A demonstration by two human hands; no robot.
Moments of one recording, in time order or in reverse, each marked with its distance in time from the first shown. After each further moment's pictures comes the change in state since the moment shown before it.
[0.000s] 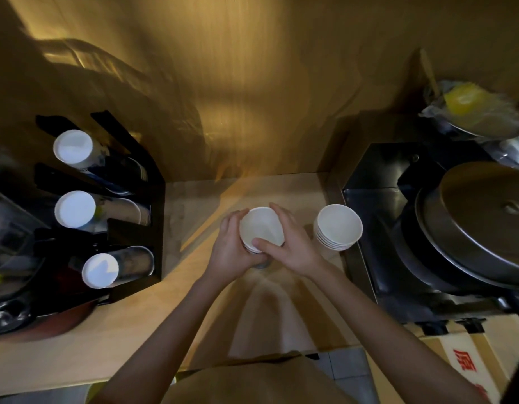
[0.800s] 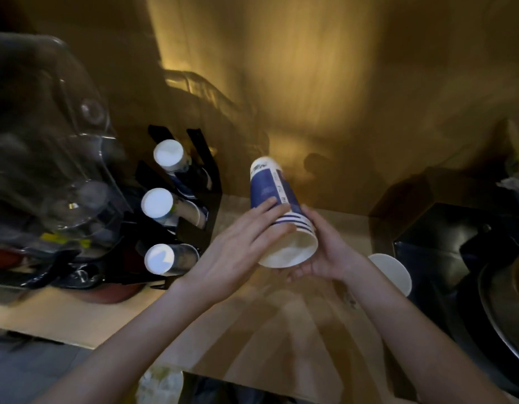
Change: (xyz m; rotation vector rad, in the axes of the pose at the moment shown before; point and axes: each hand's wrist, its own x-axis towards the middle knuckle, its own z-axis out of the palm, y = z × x) left_hand -0.044 0.046 -0.103 0.612 0.200 0.636; right_hand 0.044 -0.065 -0.025 1.000 -0.755 0.368
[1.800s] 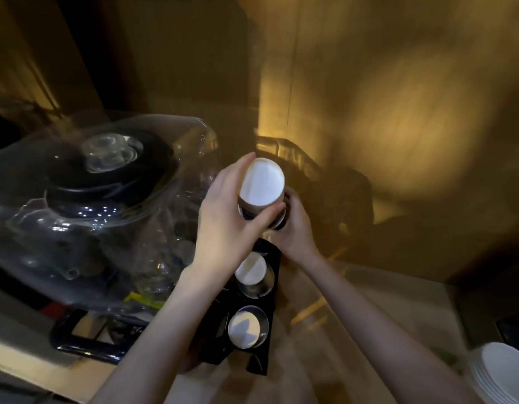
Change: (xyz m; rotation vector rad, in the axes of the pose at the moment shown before) left_hand -0.006 -0.135 -0.132 -0.184 0.569 -0.536; right_hand 0.196 -0.058 0.148 -0.842 0.557 -0.838
